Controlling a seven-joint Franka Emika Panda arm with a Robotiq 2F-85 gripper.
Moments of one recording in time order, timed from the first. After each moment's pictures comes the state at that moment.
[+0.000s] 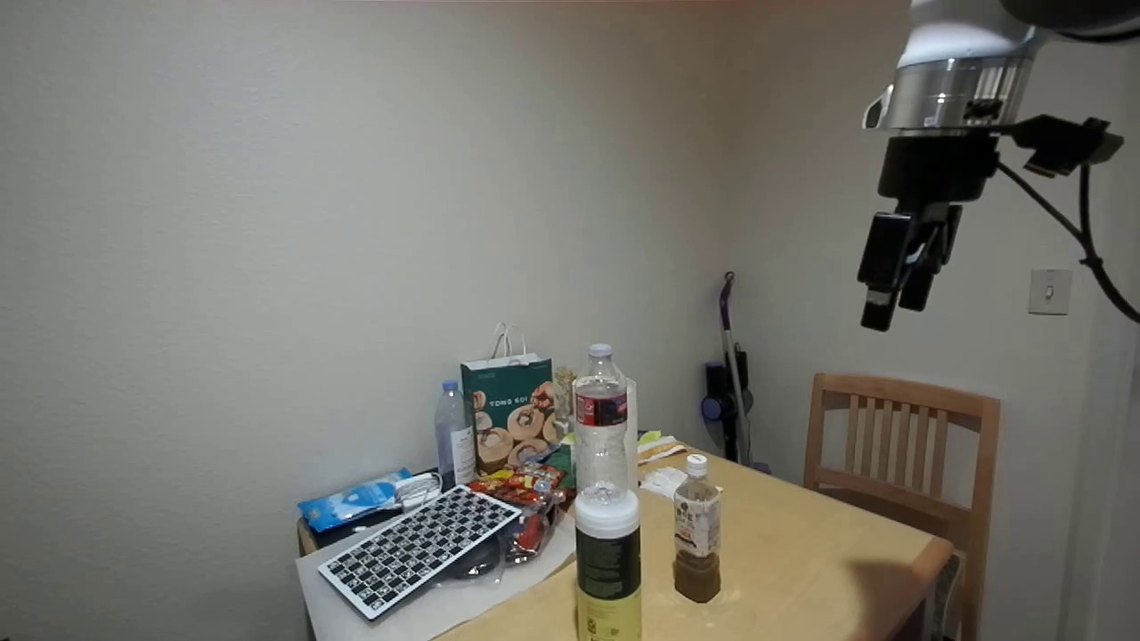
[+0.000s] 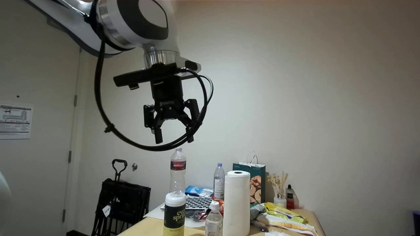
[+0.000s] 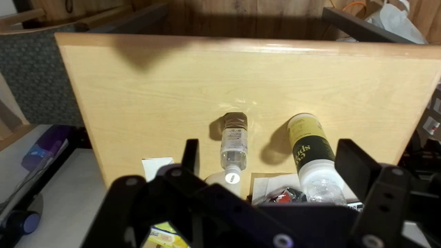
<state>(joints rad) -0.05 -0.86 -0.03 -2.61 -0.11 1.97 -0.05</state>
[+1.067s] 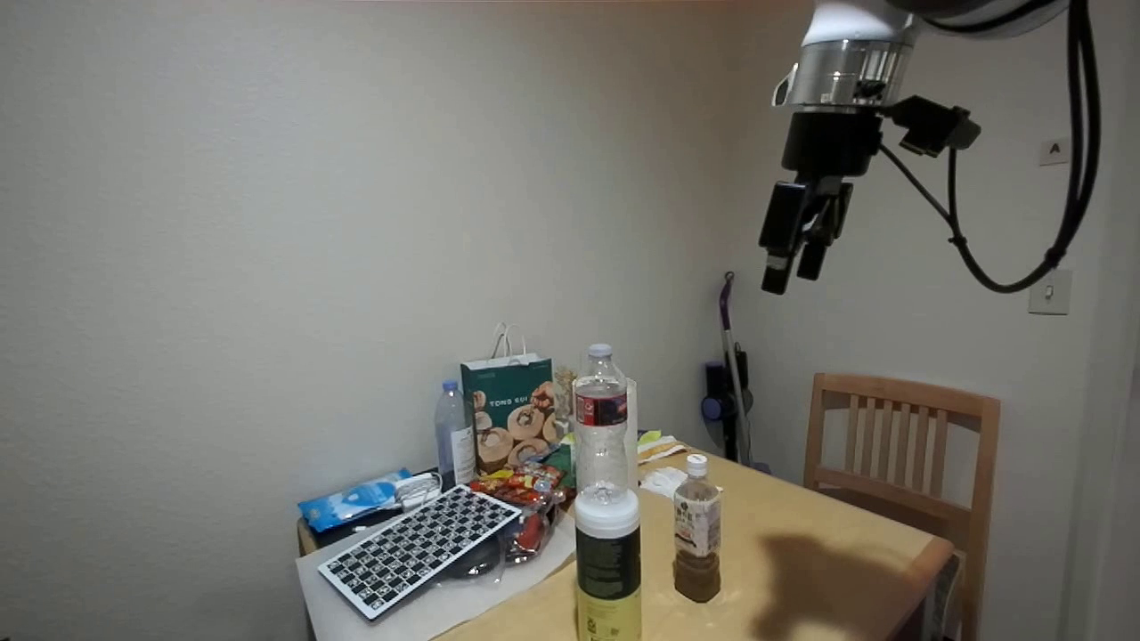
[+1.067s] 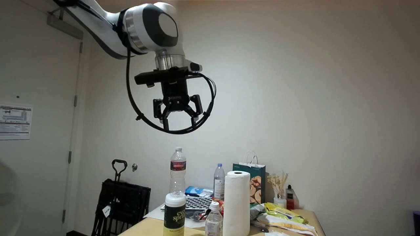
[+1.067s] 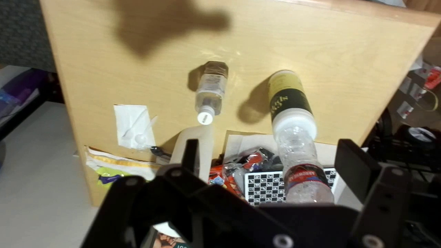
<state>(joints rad) 0.05 -0.63 -0.04 -2.41 -0.08 2.05 -0.09</state>
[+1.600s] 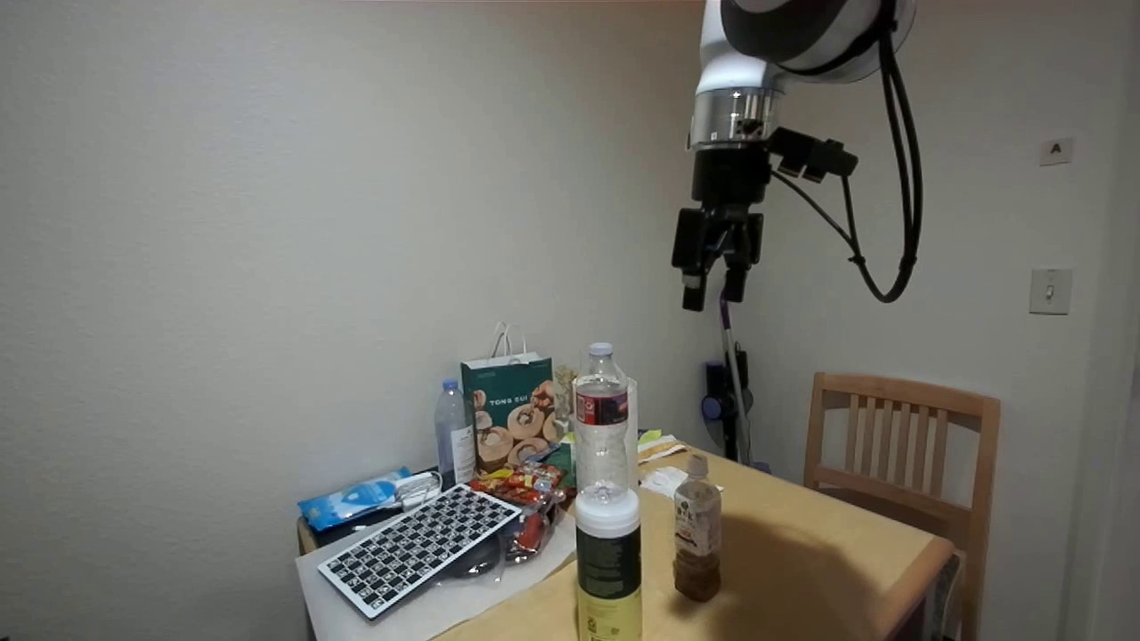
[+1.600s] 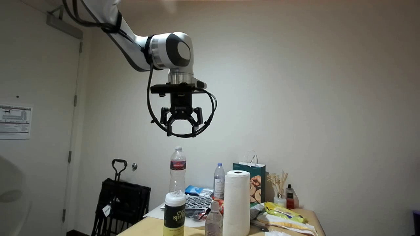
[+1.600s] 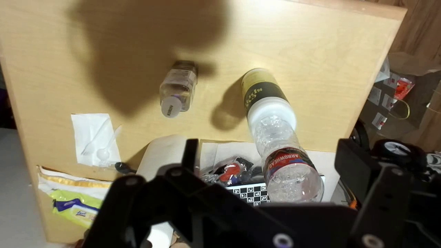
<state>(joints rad) 0.08 -0.31 -0.03 -2.14 0.00 1.98 -0.08</state>
